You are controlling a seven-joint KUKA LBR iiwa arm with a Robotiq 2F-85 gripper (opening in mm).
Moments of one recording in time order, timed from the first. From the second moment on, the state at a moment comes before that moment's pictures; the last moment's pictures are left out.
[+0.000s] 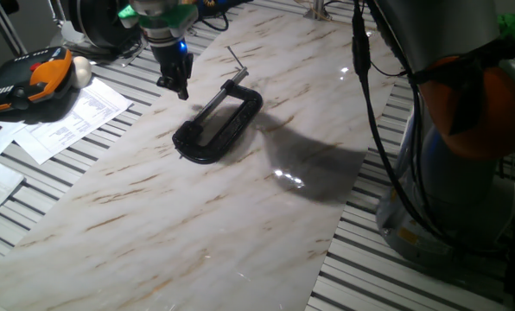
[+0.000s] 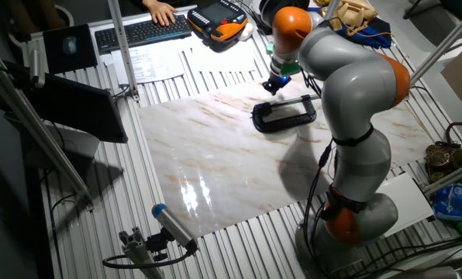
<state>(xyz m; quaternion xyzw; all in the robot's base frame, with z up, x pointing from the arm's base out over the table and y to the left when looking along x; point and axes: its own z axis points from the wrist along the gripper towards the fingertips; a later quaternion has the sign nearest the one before) 0.610 -0.016 0.136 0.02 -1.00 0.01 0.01</state>
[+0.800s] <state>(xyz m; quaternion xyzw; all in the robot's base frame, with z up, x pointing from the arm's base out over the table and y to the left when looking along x) 0.600 -0.003 0.150 -0.02 -1.00 0.02 -0.01</state>
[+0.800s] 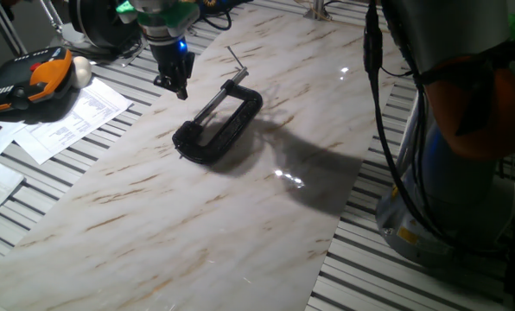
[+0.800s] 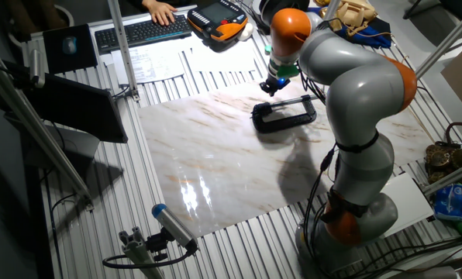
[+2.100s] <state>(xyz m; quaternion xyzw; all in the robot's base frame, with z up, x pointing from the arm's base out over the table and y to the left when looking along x) 0.572 -0.001 0.185 -0.02 -1.00 -0.01 0.00</state>
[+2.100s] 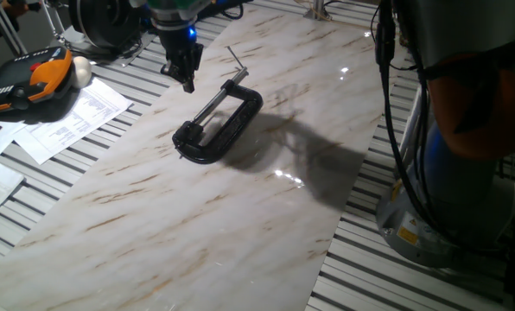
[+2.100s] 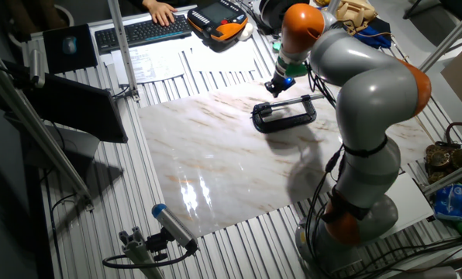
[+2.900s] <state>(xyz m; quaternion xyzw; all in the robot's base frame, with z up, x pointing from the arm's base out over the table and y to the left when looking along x) 0.550 0.017 0.200 -0.01 -1.00 -0.01 -0.01</state>
